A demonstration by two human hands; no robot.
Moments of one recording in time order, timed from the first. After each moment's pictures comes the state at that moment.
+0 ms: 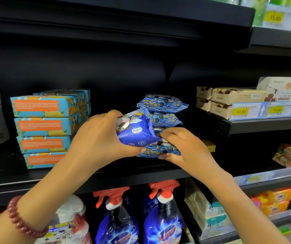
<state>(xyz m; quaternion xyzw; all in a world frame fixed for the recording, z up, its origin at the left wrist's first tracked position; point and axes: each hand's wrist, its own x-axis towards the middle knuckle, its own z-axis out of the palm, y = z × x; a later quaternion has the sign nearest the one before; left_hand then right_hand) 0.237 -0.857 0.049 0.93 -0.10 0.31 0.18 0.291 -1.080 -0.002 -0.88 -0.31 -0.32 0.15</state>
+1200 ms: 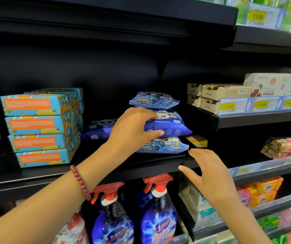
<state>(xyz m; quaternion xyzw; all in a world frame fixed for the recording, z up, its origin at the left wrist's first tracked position) 0.283 -0.913 0.043 0.91 -0.23 0.32 0.17 0.245 -1.120 -0.054 -0.92 -0.08 -0.34 0.16</state>
